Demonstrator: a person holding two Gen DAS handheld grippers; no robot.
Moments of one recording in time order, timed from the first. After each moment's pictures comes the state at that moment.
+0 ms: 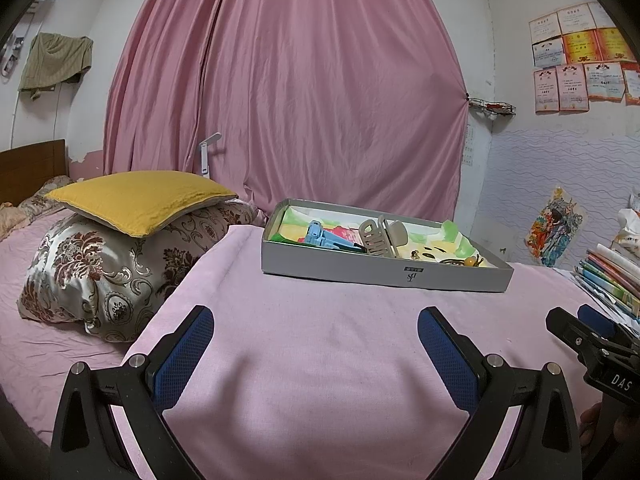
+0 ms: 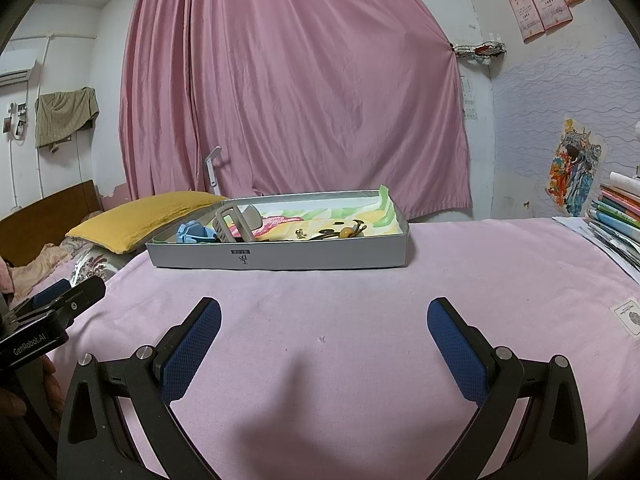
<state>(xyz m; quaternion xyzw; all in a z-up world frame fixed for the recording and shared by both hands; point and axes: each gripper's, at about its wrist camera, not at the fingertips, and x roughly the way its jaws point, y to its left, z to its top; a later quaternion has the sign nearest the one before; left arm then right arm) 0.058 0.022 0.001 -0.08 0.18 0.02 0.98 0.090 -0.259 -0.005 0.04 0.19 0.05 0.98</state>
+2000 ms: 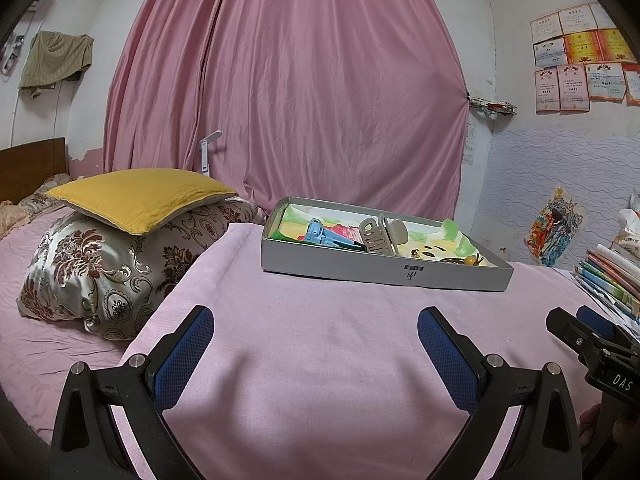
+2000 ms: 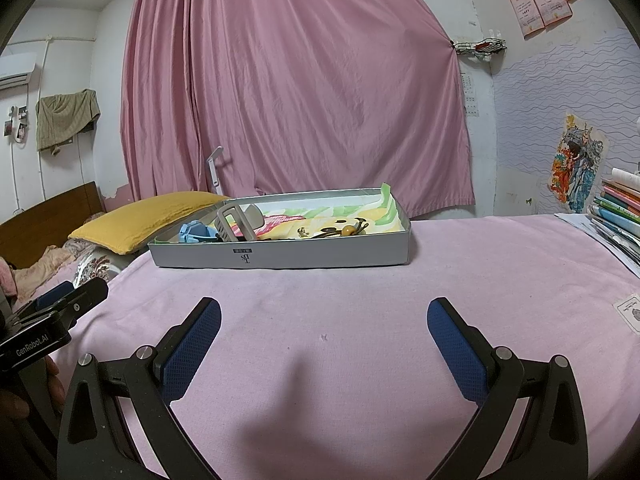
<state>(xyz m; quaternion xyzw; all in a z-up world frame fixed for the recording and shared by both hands) 0.057 0.023 0.001 -0.08 0.18 0.02 0.98 0.090 -0.256 -0.009 0.05 0.19 0.06 0.98</state>
